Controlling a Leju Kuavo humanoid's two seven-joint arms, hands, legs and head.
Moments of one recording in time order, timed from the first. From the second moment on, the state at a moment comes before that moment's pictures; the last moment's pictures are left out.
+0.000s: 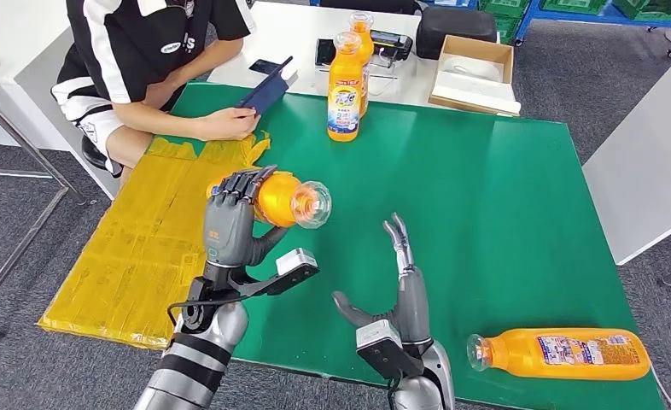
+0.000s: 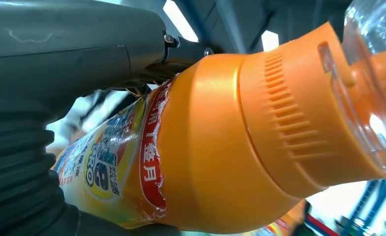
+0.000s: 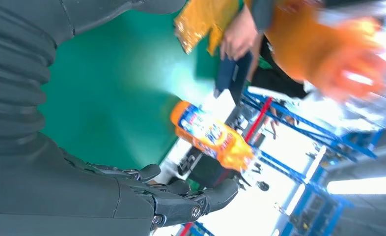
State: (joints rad) left arm -0.26 -0.26 -0.12 -1.28 -1.21 0.68 -0.37; right arm 0.02 0.32 0.30 -1.42 0.54 -0.30 -0.55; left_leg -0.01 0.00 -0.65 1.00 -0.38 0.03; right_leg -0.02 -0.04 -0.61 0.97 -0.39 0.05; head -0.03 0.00
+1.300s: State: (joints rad) left arm -0.63 0.07 -0.37 -0.36 -1.55 0.68 0.30; right arm -0.02 0.24 0.27 -1.51 0.45 -0.28 -0.58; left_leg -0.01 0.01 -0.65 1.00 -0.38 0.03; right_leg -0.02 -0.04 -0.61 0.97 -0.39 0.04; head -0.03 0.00
